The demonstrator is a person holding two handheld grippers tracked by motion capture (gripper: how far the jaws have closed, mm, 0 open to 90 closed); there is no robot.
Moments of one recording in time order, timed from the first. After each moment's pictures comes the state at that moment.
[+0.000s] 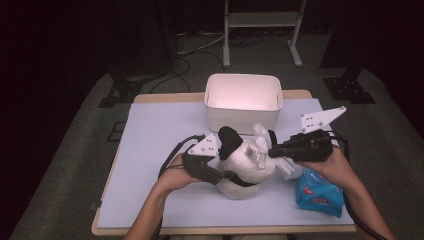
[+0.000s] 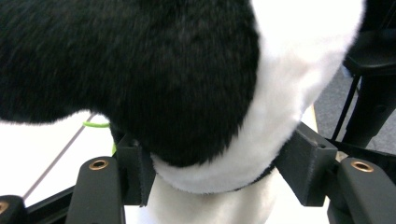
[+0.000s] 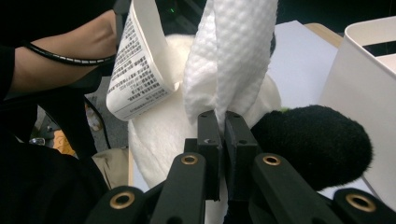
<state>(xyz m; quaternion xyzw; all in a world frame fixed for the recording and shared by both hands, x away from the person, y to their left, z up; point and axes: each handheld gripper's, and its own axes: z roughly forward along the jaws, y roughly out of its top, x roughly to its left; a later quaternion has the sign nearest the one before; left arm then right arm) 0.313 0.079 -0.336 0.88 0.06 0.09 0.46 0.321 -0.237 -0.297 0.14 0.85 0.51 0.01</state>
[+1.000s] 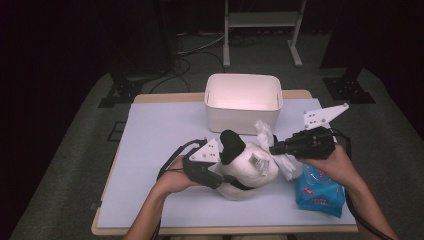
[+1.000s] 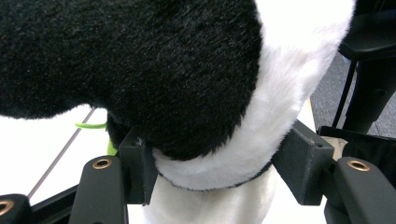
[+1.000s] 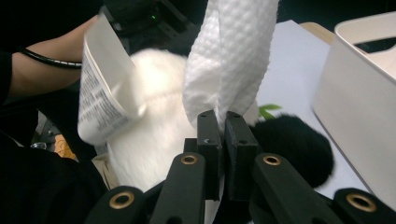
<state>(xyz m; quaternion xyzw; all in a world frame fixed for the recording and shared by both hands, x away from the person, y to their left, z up) 0.306 0.076 -0.339 0.89 0.04 0.09 0.45 0.327 -0.246 -0.297 0.15 0.84 0.51 0.01</state>
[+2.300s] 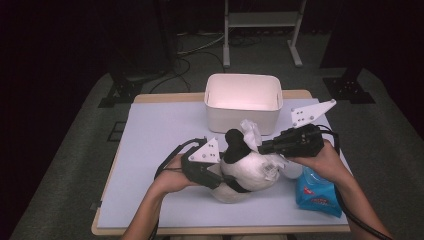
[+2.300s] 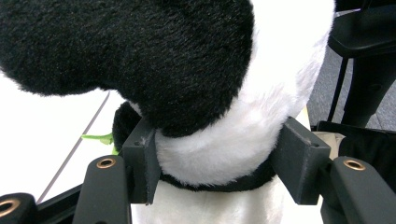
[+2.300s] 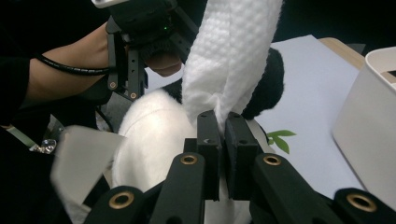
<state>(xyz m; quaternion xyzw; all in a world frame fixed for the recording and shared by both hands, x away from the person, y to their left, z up) 0.298 0.075 -0.323 0.89 0.03 0.10 0.44 0.326 -0.216 -0.283 0.11 0.85 0.52 0.00</state>
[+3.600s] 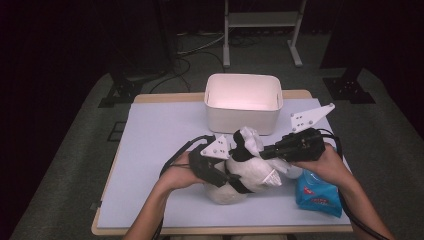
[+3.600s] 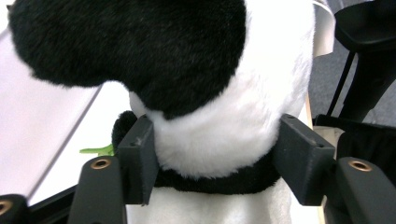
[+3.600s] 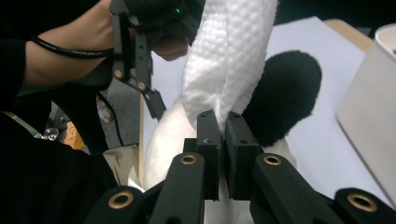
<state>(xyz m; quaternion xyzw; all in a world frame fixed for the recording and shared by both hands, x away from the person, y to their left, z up) 0.308 0.058 -0.325 0.90 0.05 0.08 0.42 0.322 -0.219 -0.292 0.12 0.86 0.50 -0.01</state>
